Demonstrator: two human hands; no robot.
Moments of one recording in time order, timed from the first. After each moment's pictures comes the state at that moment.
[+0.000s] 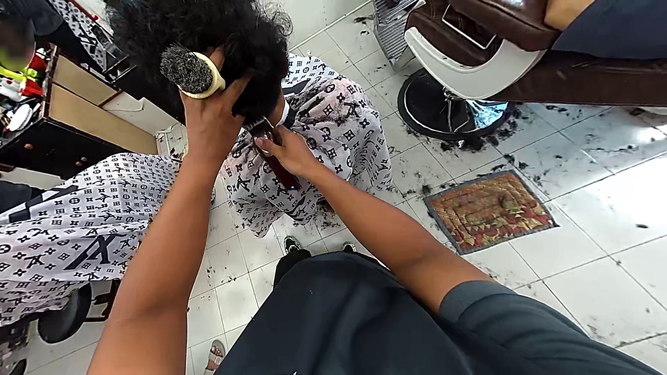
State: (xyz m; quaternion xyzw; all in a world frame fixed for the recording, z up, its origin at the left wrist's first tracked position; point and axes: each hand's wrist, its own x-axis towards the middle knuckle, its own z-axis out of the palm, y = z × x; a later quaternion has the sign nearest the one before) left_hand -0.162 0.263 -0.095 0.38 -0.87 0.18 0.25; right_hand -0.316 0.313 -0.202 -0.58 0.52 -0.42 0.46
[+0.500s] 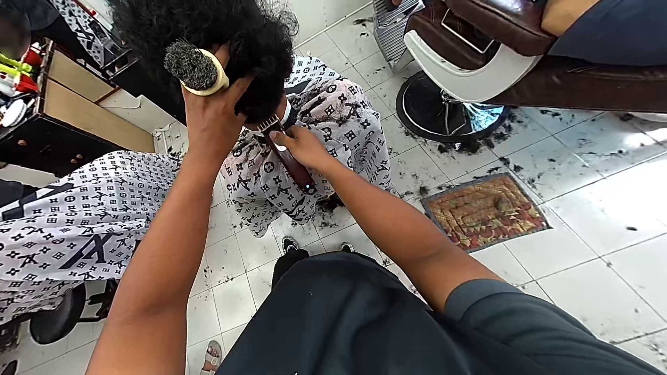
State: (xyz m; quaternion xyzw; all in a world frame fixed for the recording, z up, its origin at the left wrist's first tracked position) left_hand -0.160 0.262 -0.094 0.37 -0.88 0.18 0.25; right_hand -0.336 0.310 -0.199 -0.56 0.56 -0.38 0.48
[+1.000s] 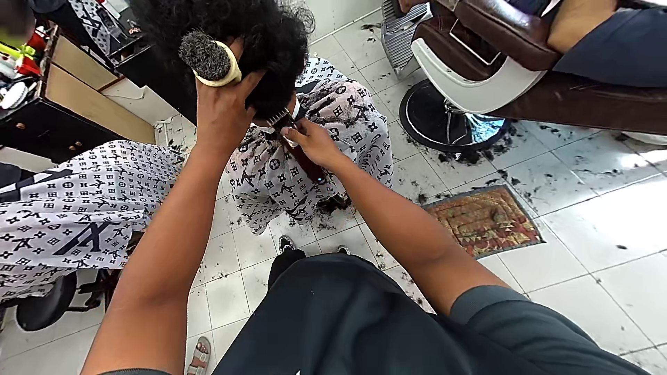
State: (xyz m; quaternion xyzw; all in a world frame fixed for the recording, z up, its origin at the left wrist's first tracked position) left_hand -0.157 0.265 -0.091 0.37 -0.88 0.17 0.24; right_hand -0.344 0.308 -0.202 -0.58 0.53 -0.41 0.46
